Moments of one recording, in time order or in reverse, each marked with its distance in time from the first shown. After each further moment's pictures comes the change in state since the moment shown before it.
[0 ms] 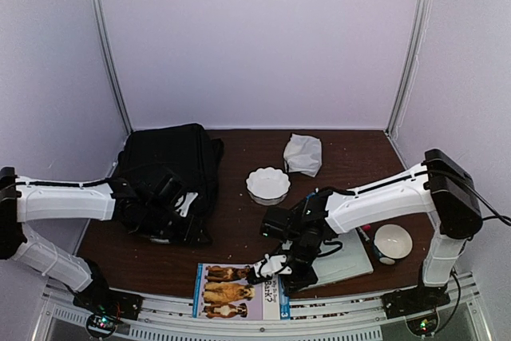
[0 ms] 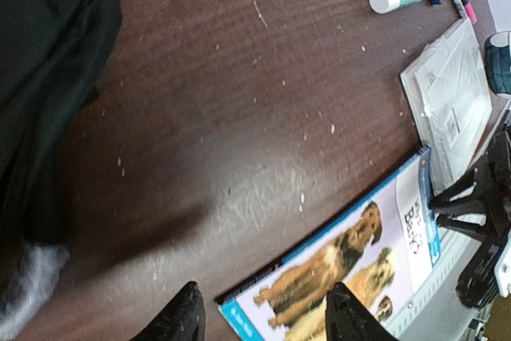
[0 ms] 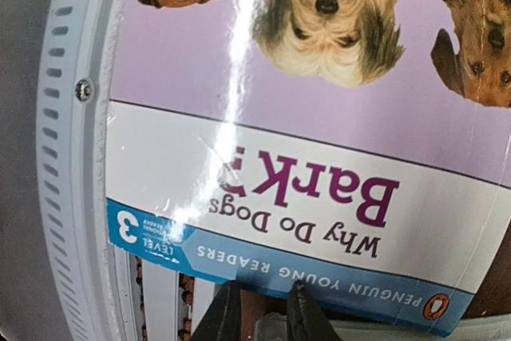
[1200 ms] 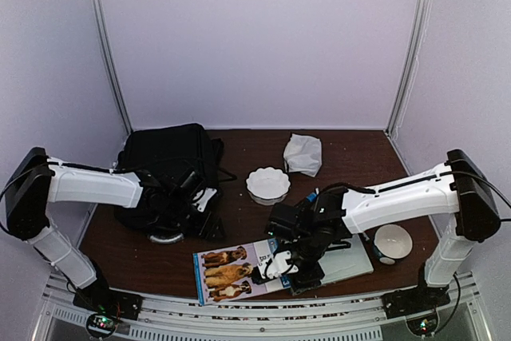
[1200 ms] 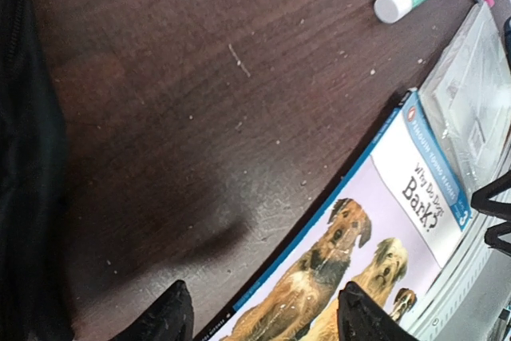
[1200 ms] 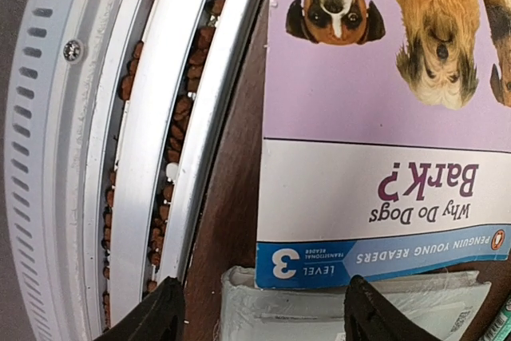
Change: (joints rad) left arm 0.004 0.244 0.153 0.038 -0.009 0.149; right arm 0.045 -0.104 -0.009 -0.014 0.182 -0.084
